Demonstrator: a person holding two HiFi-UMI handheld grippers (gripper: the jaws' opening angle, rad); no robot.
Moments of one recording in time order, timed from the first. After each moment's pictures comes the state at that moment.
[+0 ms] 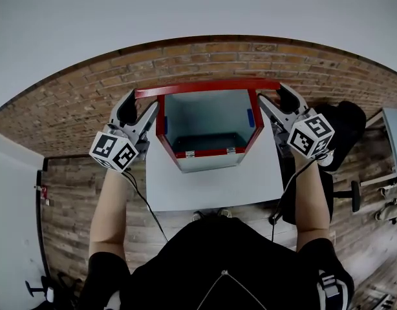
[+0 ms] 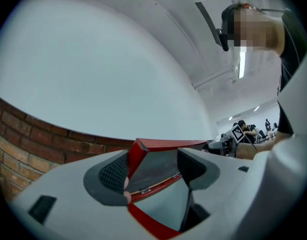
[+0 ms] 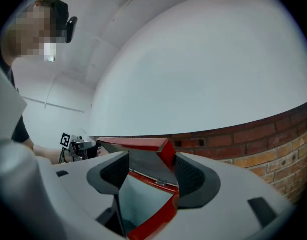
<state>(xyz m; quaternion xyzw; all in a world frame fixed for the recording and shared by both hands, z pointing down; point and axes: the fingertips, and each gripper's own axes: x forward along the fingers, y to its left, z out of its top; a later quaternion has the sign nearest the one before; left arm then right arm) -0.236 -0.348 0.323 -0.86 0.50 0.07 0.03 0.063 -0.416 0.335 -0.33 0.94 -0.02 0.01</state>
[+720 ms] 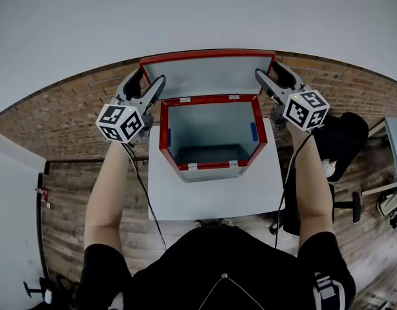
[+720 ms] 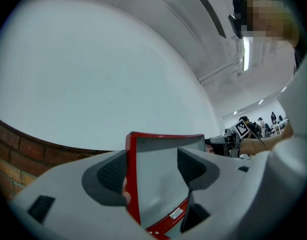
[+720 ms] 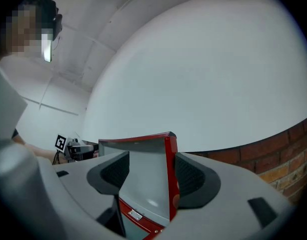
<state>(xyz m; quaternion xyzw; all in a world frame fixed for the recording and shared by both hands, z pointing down) -0.255 -0.447 0.289 -0.85 0.53 0.06 0.04 0.037 -0.516 0.293 -0.35 0.94 0.00 0.04</state>
